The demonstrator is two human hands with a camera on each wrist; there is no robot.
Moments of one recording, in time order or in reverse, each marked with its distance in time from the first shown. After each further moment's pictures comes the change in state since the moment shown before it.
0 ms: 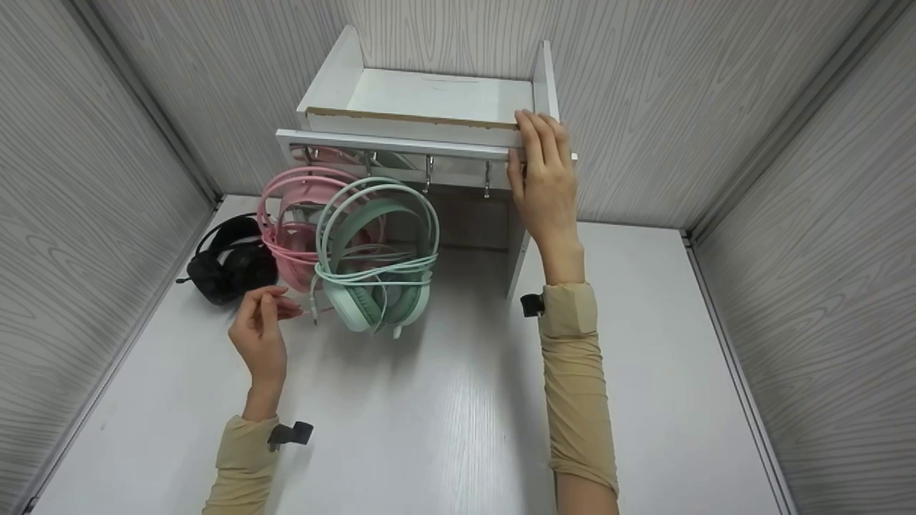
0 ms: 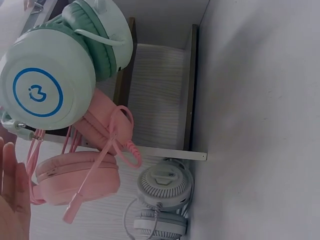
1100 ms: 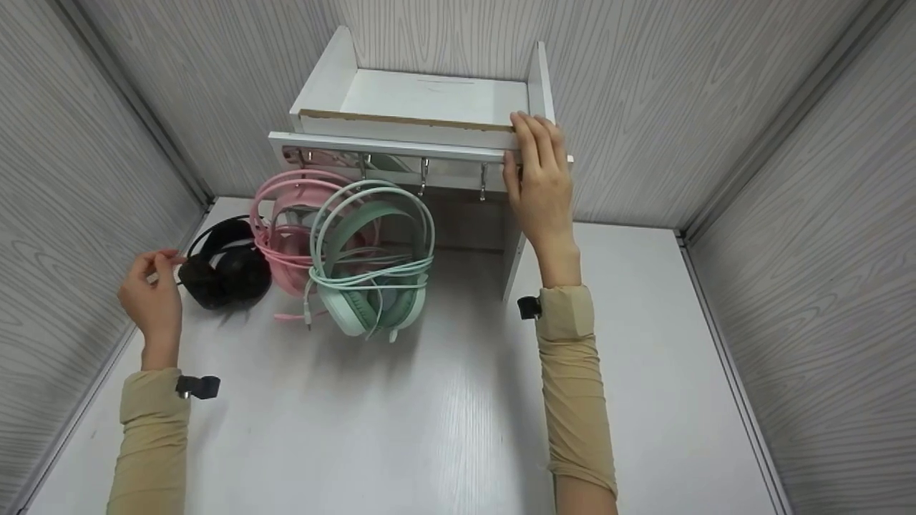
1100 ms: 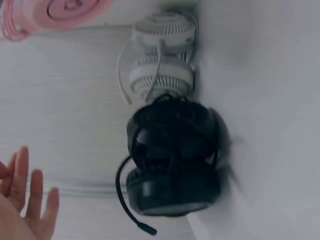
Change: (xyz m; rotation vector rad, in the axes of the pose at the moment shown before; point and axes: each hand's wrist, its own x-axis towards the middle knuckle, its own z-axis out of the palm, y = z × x) left_hand 0.113 -0.103 -0.099 0.518 0.126 -0.189; right_hand 0.000 0.001 0.001 0.004 0.006 -0.006
